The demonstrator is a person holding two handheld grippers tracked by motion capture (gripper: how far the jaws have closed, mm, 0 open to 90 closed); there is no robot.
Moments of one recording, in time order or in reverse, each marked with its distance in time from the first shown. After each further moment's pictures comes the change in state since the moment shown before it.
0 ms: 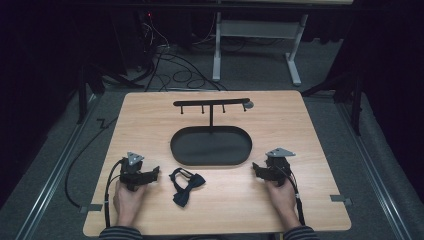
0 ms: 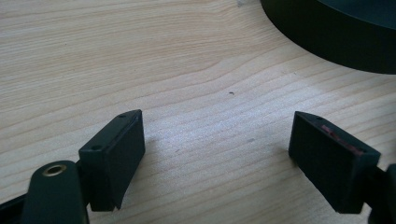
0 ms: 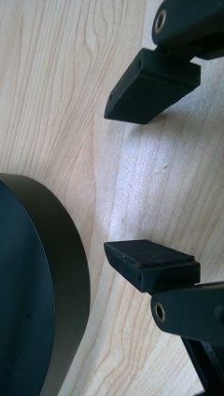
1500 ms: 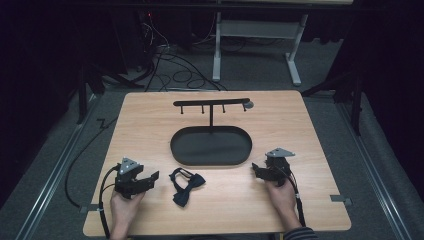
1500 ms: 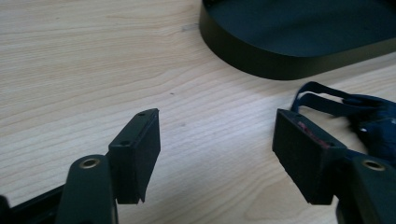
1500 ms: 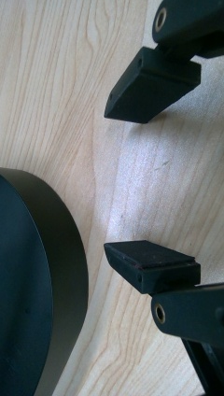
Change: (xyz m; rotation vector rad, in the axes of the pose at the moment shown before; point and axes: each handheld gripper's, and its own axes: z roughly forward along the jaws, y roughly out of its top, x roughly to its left) left arm -0.018 -0.001 -0.051 -0.058 -0.134 -0.007; right arm 0.000 0.000 0.000 0.002 0.009 -0.017
